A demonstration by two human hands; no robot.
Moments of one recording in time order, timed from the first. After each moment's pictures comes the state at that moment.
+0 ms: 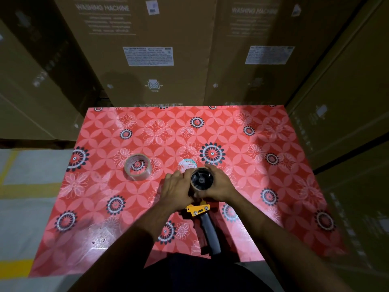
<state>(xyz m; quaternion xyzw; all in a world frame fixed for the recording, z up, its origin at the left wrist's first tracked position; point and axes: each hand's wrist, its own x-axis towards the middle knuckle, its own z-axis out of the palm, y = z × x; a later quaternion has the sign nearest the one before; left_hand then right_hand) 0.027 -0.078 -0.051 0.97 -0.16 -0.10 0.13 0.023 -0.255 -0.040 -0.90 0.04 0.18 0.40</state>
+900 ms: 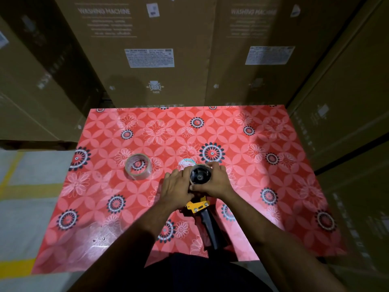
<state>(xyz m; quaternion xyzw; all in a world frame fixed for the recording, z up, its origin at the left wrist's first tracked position) 0.026 -0.081 -0.055 0.98 -0.15 -0.09 0.13 0.024 -0.245 -0.033 -0.89 0.11 0.15 0.41</state>
